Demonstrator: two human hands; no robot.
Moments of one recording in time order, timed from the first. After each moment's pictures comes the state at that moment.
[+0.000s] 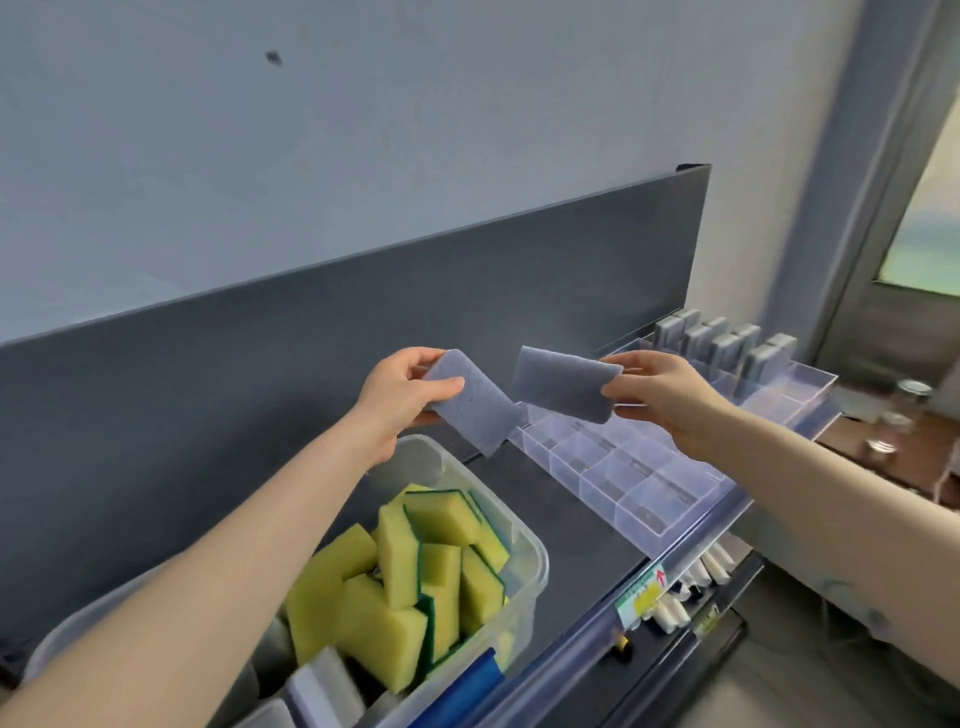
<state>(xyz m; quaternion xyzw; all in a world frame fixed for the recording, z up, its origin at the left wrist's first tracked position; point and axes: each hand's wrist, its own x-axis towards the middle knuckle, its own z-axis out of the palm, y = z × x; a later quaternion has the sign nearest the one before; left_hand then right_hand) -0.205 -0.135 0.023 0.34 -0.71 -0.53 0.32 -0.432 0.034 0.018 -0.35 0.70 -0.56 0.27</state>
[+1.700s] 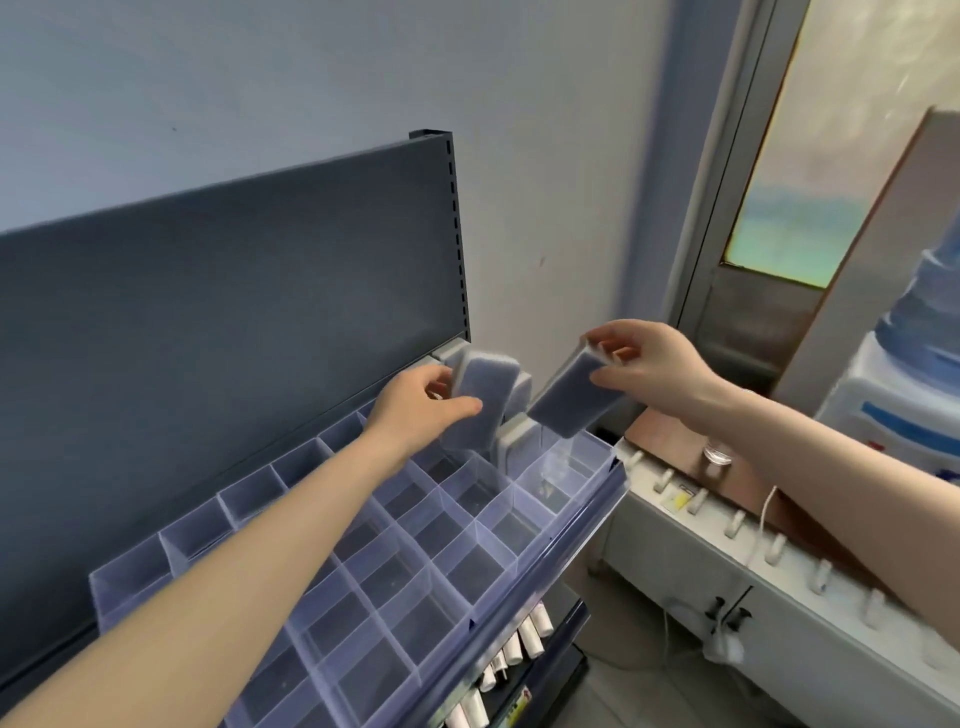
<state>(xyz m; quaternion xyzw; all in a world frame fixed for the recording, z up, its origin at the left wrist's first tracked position) -0.732 -0.104 -0.046 0.32 -0.82 -0.42 0.21 -0.914 0.085 0.001 -0.43 0.81 -0.40 0.06</state>
